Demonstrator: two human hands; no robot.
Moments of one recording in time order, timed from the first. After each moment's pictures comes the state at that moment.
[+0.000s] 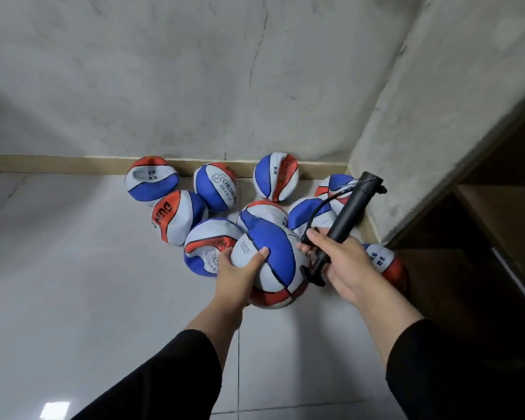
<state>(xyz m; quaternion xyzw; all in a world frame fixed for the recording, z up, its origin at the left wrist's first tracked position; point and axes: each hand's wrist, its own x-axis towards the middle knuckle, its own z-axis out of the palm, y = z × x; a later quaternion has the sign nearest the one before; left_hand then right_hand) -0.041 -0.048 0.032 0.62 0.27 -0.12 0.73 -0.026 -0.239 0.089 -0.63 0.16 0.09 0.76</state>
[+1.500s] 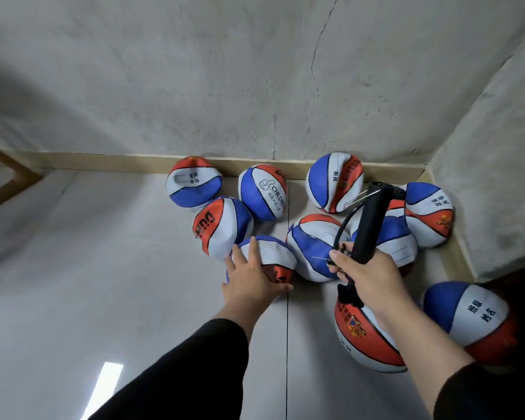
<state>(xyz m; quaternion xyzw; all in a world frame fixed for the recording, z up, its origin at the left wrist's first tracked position) 0.069 0.030 -0.050 0.94 0.17 -0.16 0.24 0.065 -0.177 0.033 -0.73 0.17 0.08 0.66</state>
